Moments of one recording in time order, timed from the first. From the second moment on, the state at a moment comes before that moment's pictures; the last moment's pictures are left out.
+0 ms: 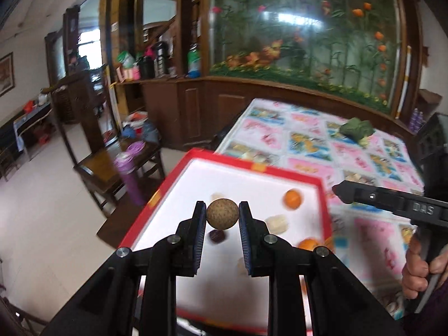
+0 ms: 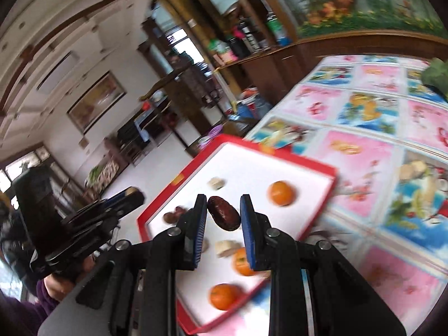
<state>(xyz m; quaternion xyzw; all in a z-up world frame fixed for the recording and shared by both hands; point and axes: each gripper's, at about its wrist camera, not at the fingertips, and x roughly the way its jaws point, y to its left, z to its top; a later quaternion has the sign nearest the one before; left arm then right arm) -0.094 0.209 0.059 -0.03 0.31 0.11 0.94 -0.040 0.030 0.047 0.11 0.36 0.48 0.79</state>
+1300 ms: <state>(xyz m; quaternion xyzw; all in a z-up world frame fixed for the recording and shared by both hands) -0.085 0.234 -0.009 -0.03 0.44 0.12 0.89 -0.113 0.107 0.001 -0.10 0.41 0.54 0.73</state>
